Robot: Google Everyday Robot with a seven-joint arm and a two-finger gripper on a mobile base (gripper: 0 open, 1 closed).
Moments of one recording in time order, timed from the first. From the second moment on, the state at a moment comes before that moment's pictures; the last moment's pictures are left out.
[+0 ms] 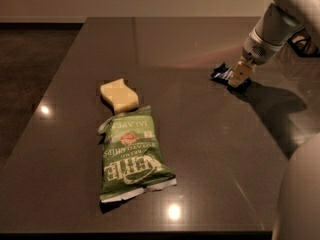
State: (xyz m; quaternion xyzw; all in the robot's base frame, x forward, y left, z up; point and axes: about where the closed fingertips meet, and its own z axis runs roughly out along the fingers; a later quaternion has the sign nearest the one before) arm 0.656 -0.241 0.844 -0.48 0.87 0.05 0.14
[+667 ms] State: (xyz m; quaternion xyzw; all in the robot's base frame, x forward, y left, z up) arm 0.653 -0.144 0.870 -0.55 0.82 0.10 0.15
